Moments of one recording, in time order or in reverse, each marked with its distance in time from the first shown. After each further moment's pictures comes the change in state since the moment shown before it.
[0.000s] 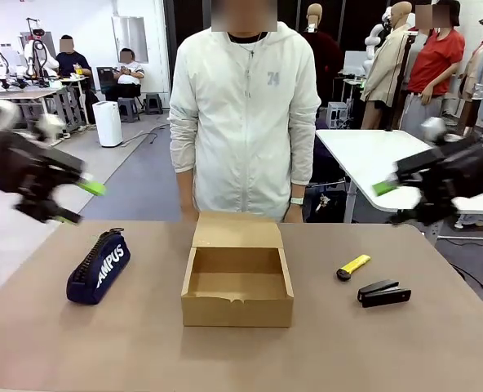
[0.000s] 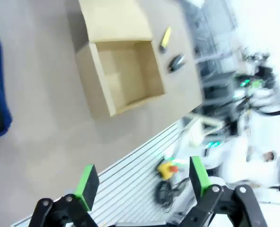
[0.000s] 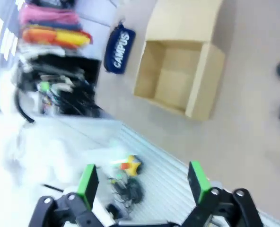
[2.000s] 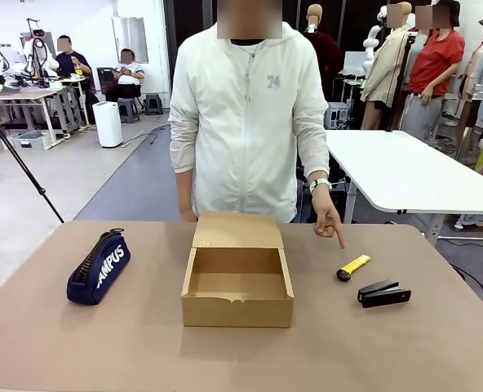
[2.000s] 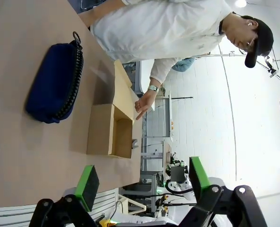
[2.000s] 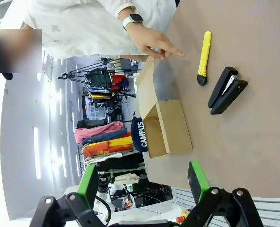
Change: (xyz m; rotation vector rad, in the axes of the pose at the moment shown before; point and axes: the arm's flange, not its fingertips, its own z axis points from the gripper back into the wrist) left arm -0.099 0.164 0.134 -0.299 -0.494 0.448; right arm -0.088 -0.173 0.122 0.216 -0.479 -0.484
